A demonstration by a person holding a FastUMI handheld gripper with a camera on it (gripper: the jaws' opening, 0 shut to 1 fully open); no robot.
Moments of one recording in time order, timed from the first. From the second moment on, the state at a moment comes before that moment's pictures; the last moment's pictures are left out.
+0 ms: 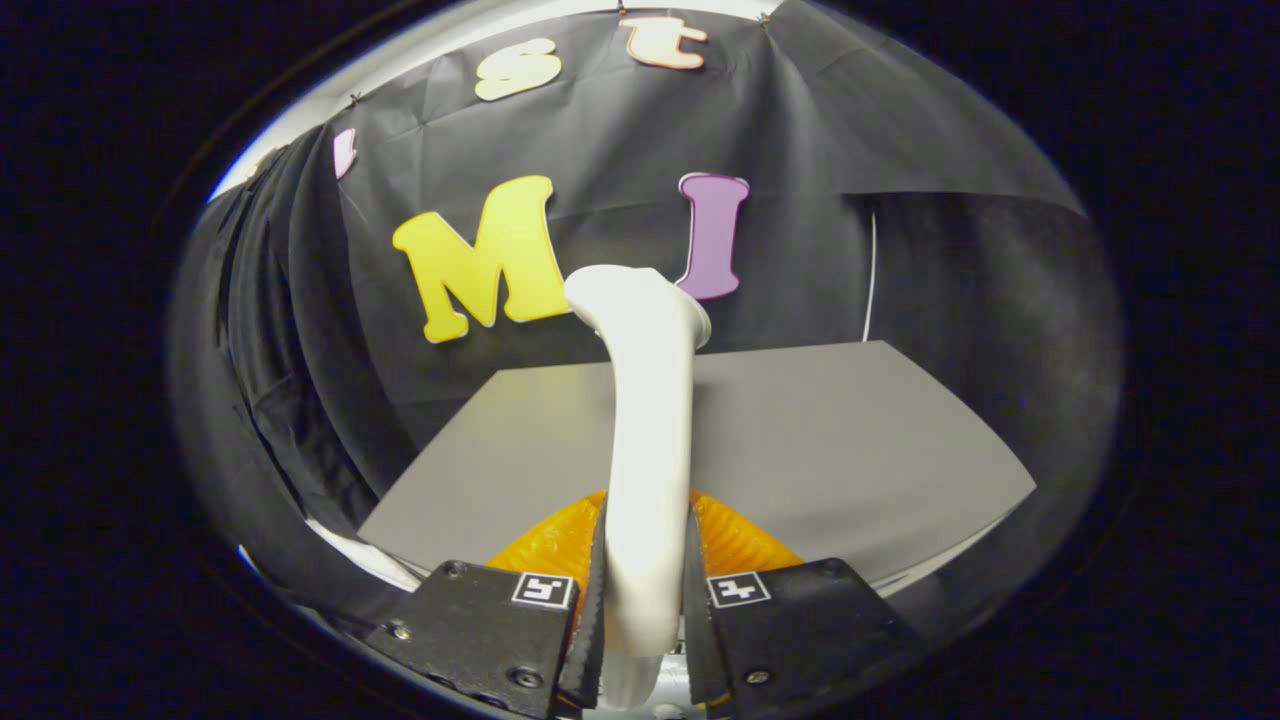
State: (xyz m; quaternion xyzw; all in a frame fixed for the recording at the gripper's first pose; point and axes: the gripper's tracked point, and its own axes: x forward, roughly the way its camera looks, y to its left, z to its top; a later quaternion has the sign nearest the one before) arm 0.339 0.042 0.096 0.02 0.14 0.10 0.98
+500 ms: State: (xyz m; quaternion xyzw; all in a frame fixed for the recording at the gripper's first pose) arm 0.219 0.165 0.186 0.03 0.04 0.12 0.99
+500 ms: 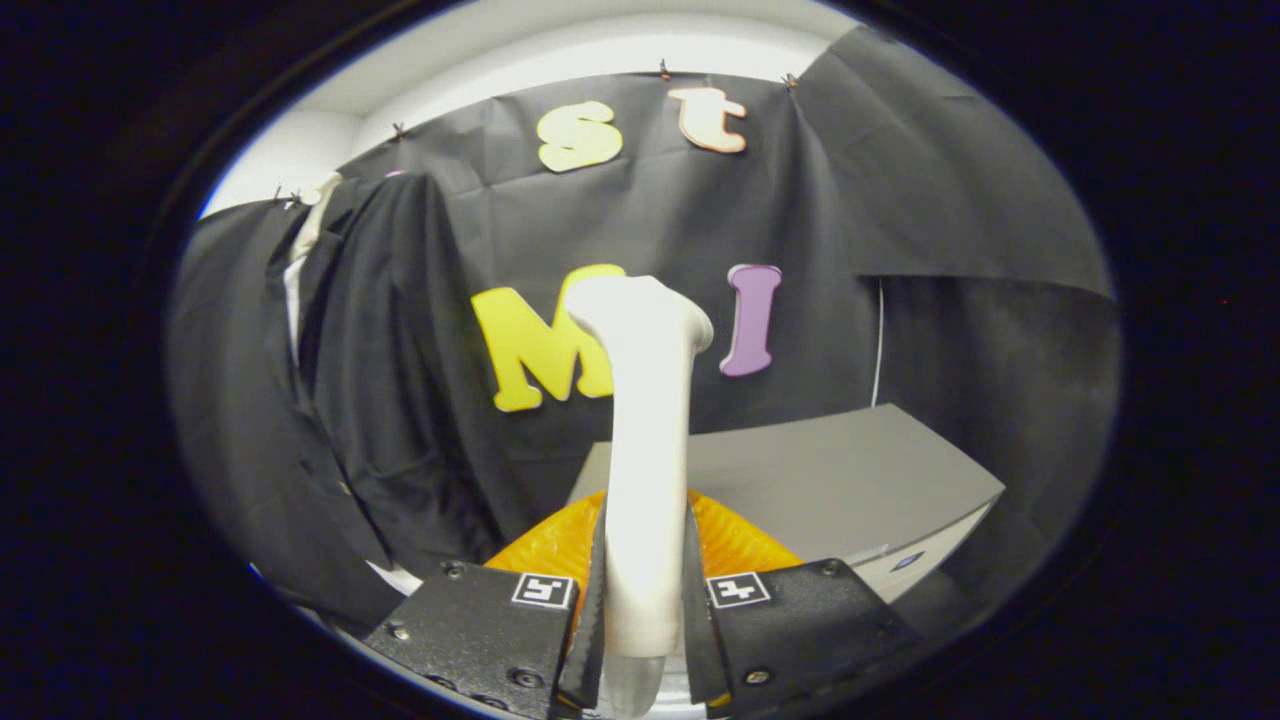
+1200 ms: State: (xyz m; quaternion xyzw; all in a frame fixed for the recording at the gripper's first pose) arm 0.133 0.359 0.283 0.04 -0.07 0.22 0.97
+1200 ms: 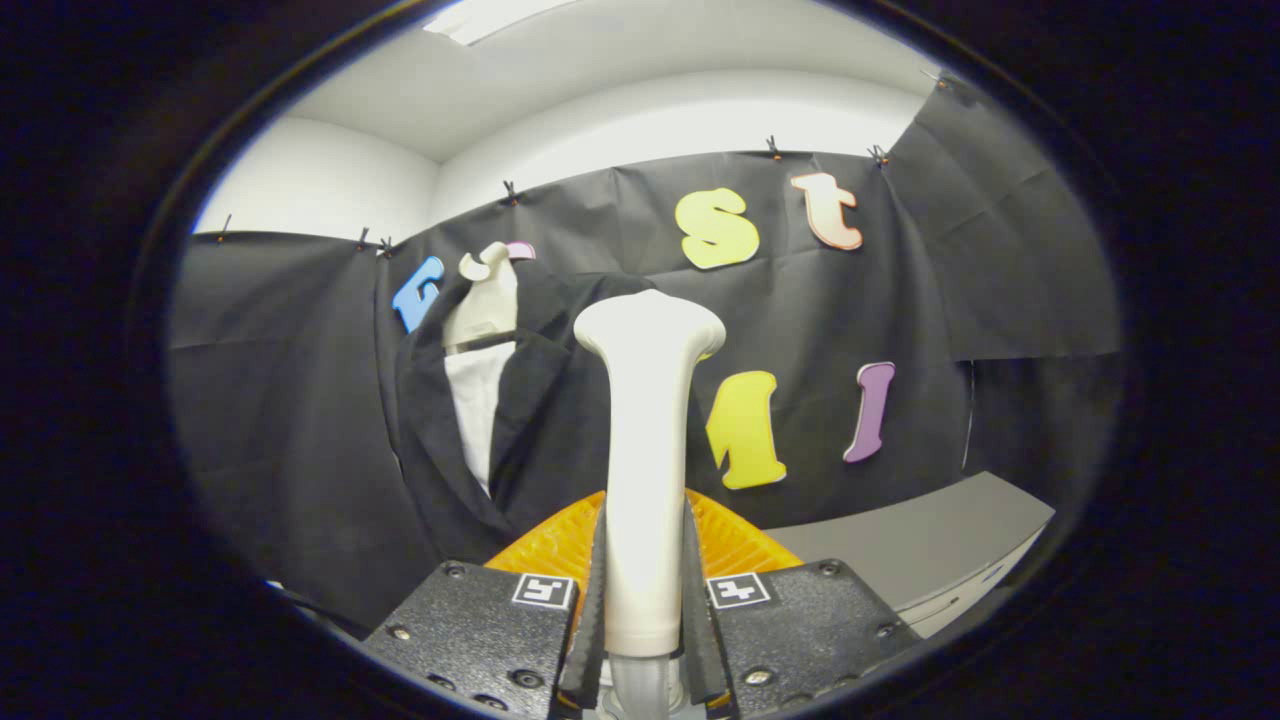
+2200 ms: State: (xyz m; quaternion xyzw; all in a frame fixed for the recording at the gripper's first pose) arm 0.137 0.406 0.210 -0.03 -0.03 0.23 0.97
